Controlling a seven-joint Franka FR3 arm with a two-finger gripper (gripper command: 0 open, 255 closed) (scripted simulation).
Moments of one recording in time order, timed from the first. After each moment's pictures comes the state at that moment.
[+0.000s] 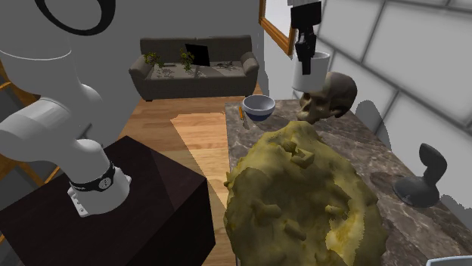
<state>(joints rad) 0.38 0.35 0.60 -1.36 -0.44 1.75 0.96</state>
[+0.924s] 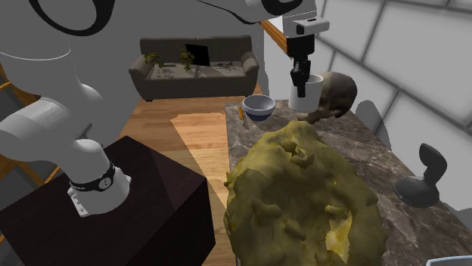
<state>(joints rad) 0.36 0.35 0.59 -1.56 -0.46 1.93 1.01</state>
